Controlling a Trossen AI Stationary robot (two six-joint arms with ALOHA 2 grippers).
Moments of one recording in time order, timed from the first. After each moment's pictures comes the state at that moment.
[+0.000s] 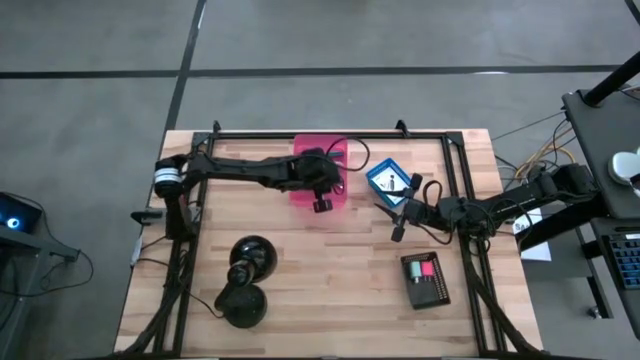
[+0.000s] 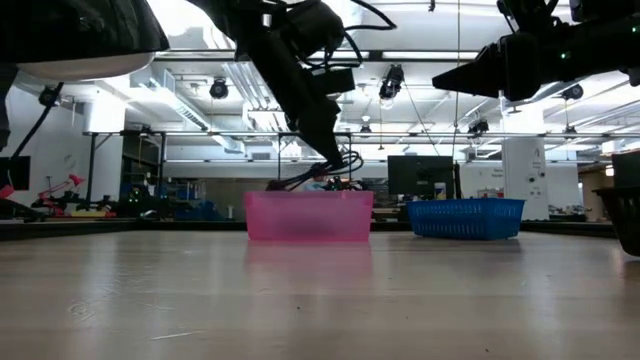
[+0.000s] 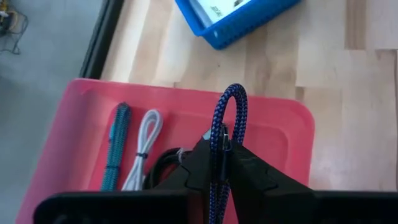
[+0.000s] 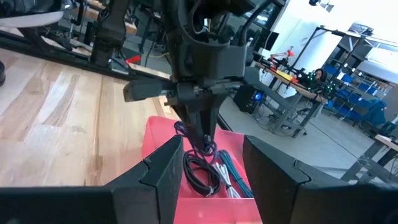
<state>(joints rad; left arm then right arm) 0.19 1.81 1.38 -0.40 -0.26 0.18 0.18 0.99 0.25 0.67 0.56 -0.34</state>
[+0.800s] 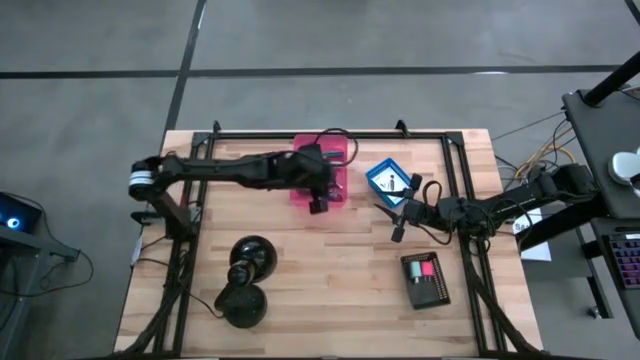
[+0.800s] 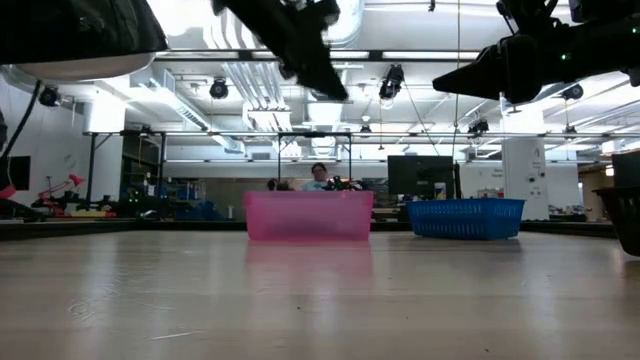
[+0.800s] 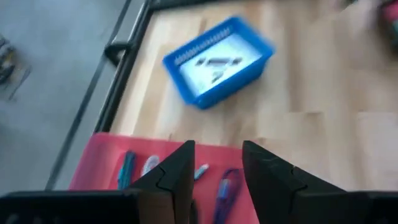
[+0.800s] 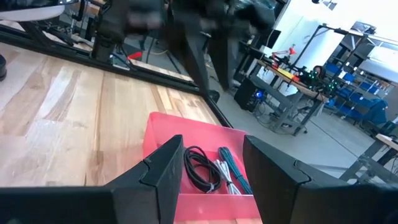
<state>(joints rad) 0.14 1.65 1.39 -0.38 -0.21 0.18 0.18 0.99 0.25 0.66 0.56 -0.34</state>
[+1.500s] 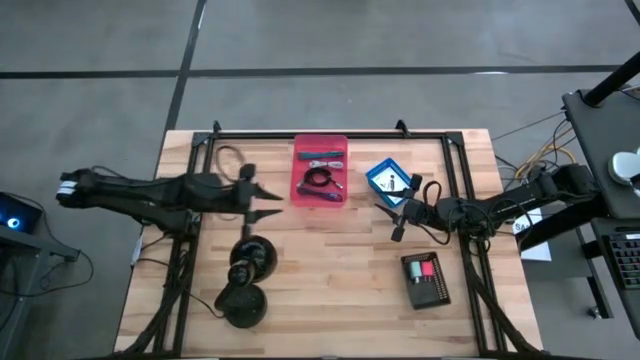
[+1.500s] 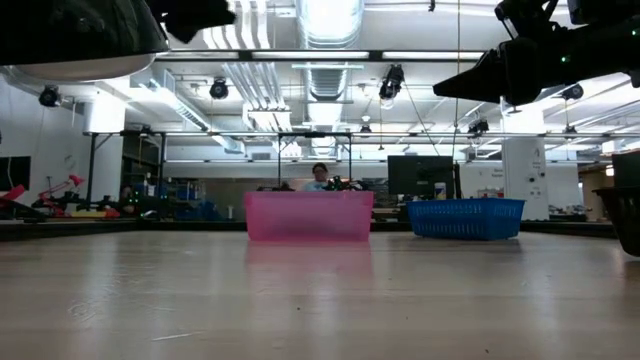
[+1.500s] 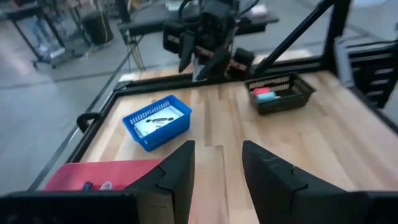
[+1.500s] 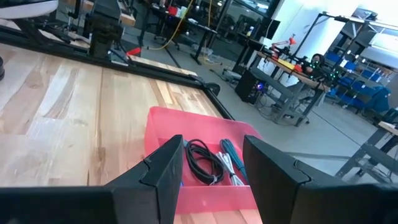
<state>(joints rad) -0.07 0.89 0.76 -0.12 -0.14 0.11 0.18 0.99 0.25 0.63 0.58 -0.29</state>
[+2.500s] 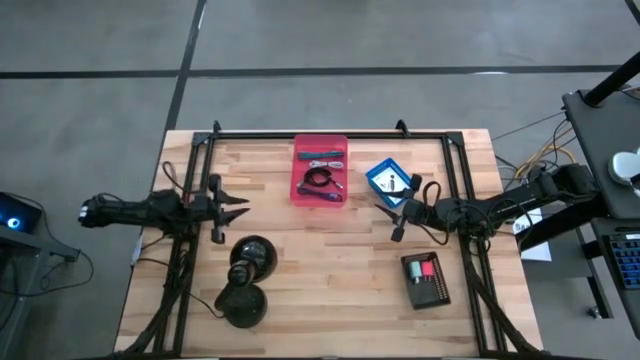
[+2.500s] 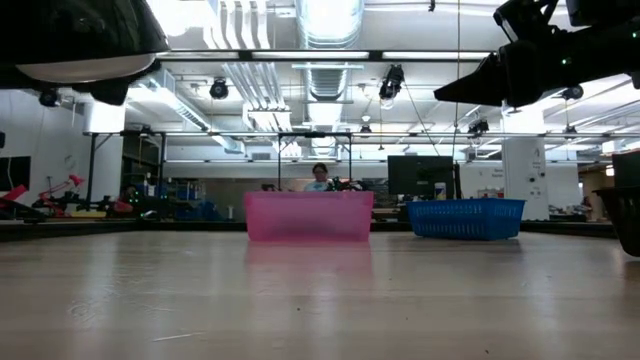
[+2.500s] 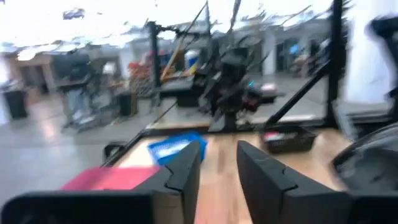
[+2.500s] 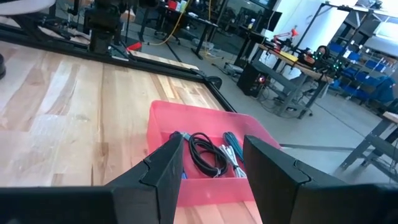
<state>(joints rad) -0.10 0.05 0.08 0.05 -0.20 0.11 0.18 0.99 0.25 0.60 0.58 -0.25</state>
